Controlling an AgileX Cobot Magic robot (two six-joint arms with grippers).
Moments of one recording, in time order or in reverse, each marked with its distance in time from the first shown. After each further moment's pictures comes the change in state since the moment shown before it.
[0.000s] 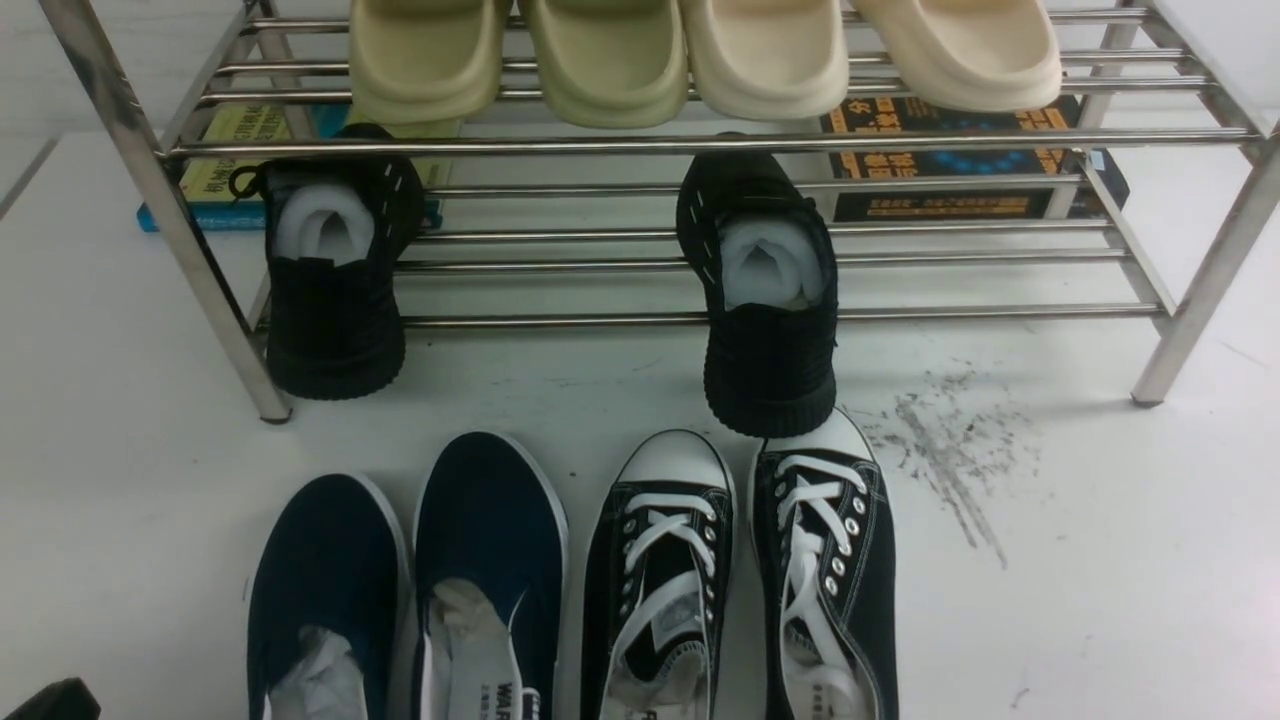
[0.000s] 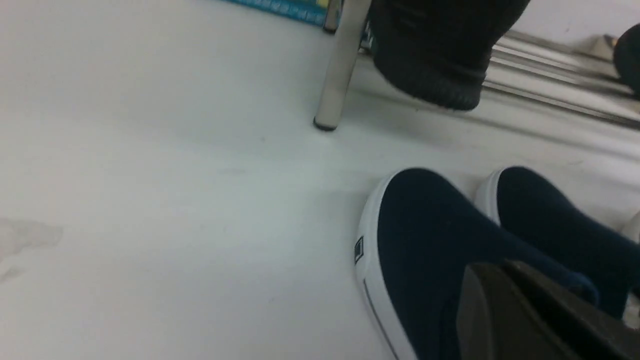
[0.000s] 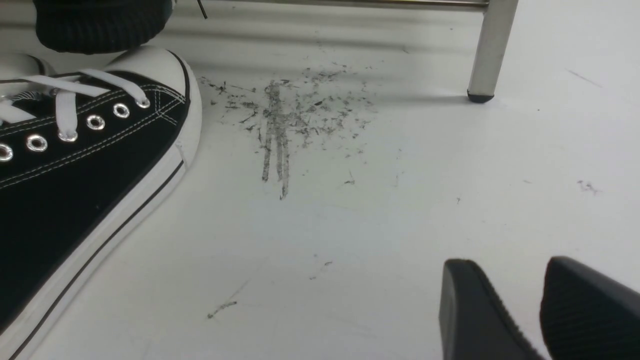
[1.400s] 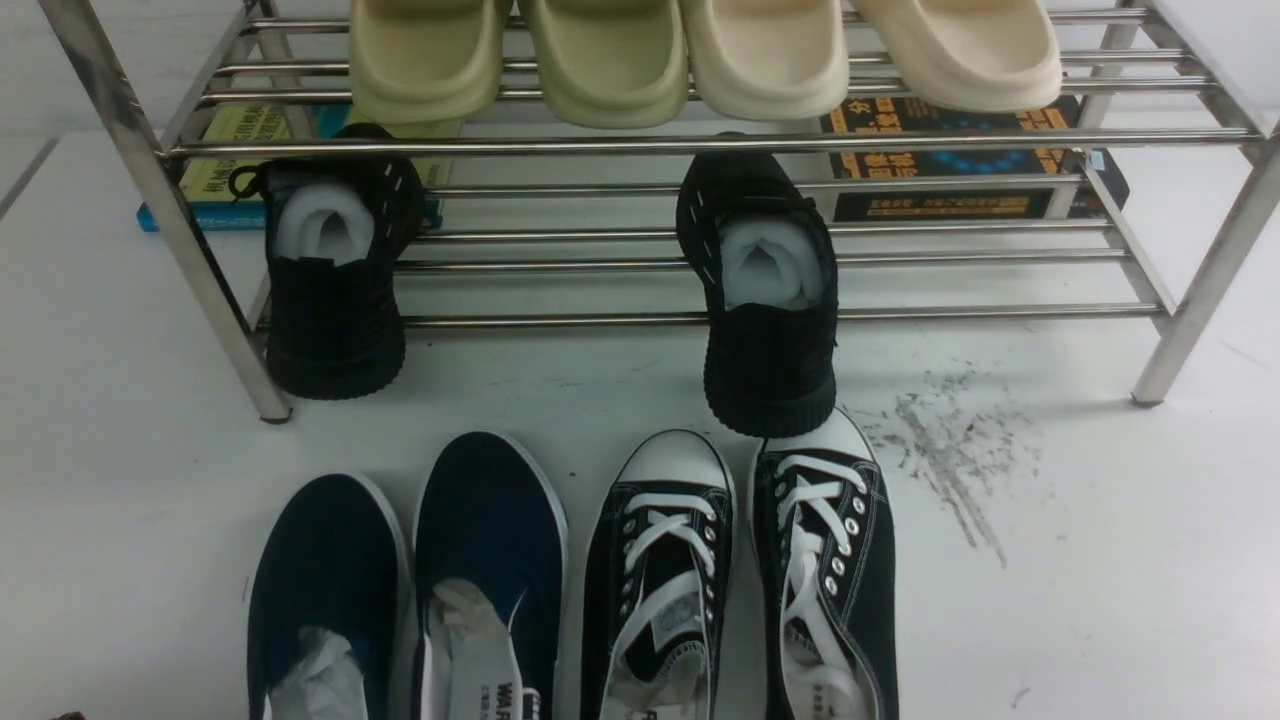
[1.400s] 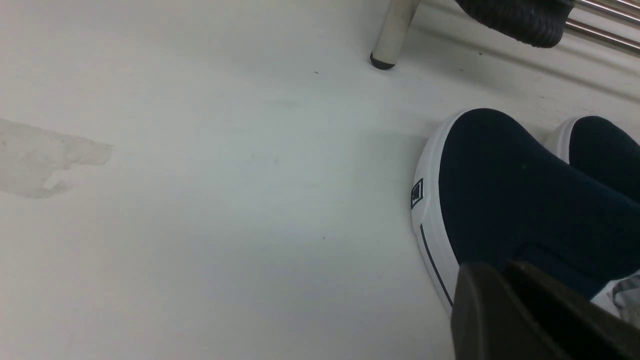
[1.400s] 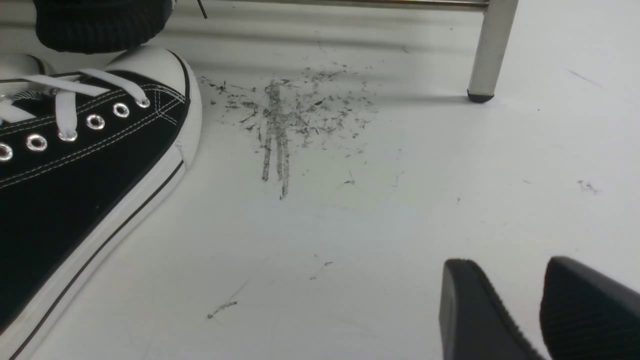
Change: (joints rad) right arm 0.000 0.000 0.000 -0.001 0.000 0.000; left arm -0.003 0.000 0.054 0.124 0.016 -0.148
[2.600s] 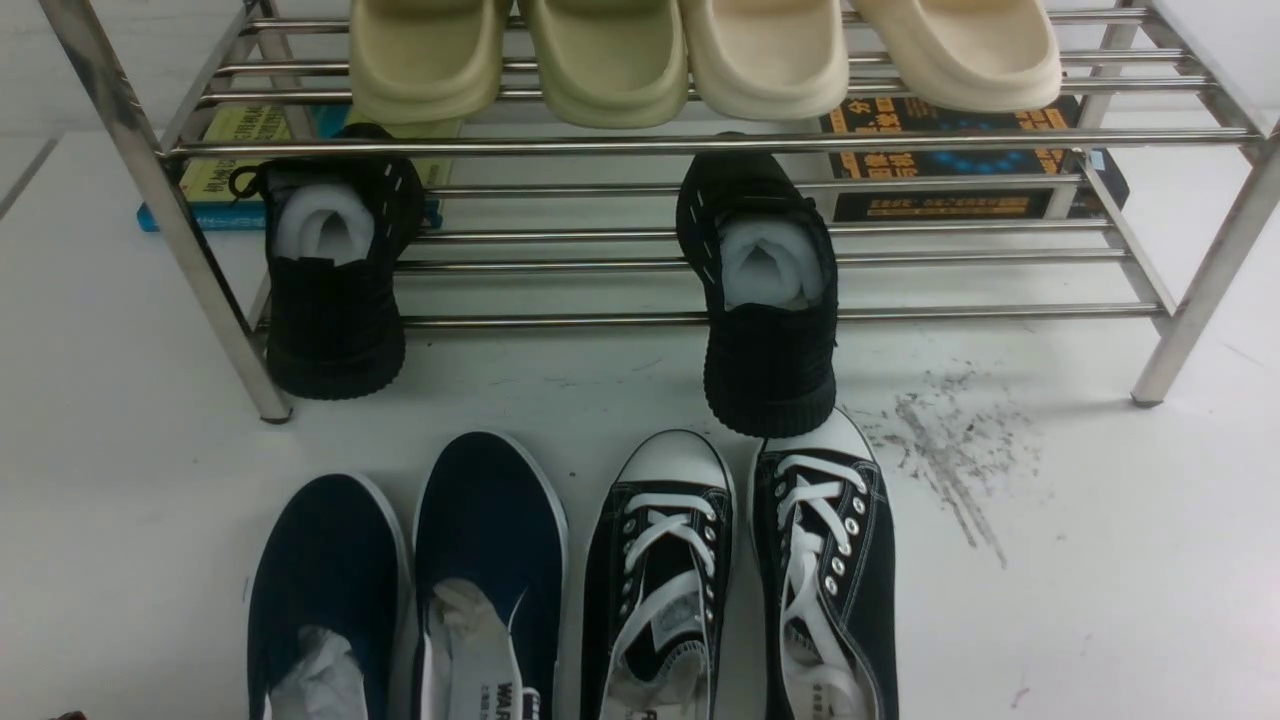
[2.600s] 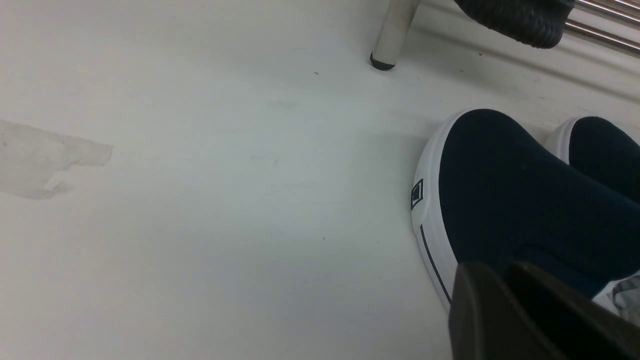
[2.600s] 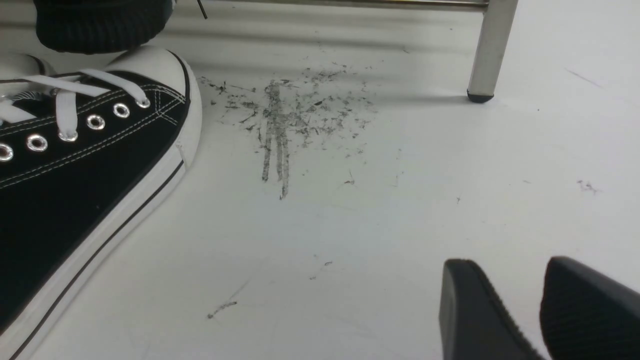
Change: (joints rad) right arm 0.000 0.000 0.000 0.001 0.000 0.000; left arm 0.000 0.000 0.000 0.001 -0.001 0.000
